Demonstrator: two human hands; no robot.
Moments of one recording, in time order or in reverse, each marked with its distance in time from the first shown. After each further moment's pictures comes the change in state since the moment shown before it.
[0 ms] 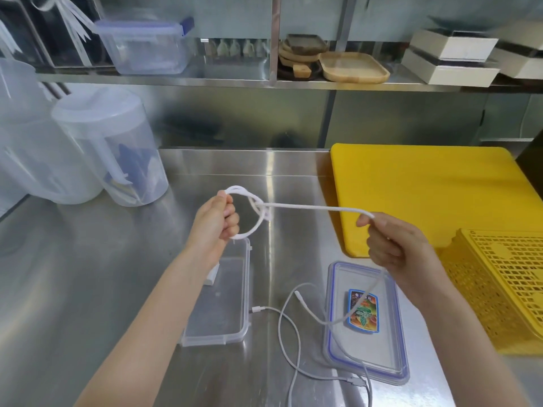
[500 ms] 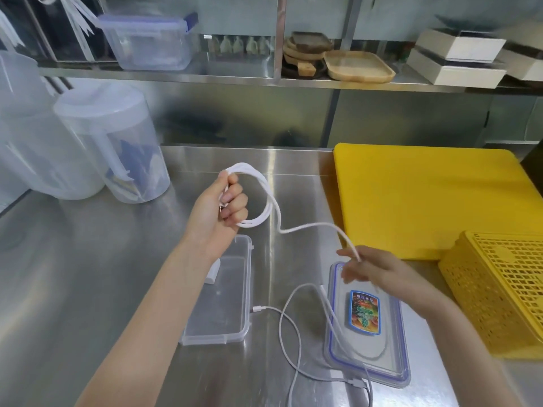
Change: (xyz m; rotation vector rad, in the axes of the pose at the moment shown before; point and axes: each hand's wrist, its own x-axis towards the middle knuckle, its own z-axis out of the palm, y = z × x) left_hand -0.007 0.021 0.004 -0.297 -0.225 -0.003; right_hand 0.006 0.040 -0.026 -0.713 -0.092 0.296
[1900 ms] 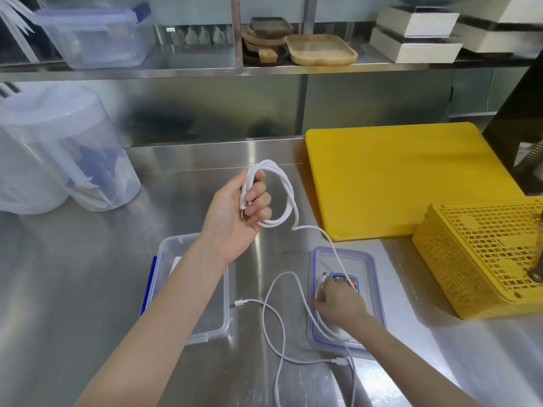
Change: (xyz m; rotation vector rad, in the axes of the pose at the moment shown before) left_hand 0.000 -0.040 0.052 -0.049 -0.177 -0.172; right_hand 0.011 0.080 0.072 -0.704 0.109 0.322
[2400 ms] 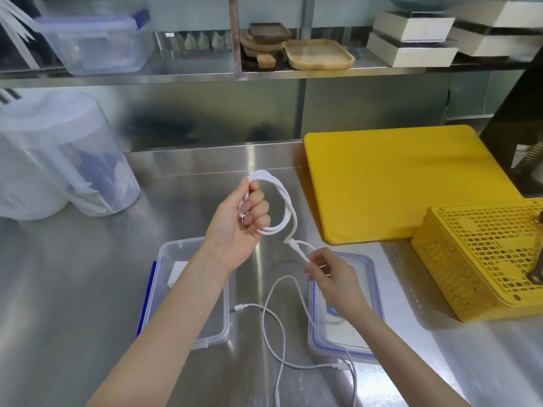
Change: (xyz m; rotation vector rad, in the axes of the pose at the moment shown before) left_hand 0.002 -0.007 -0.006 -0.079 0.005 -0.016; right_hand -0.021 -0.028 -0.045 0.750 0.265 -0.198
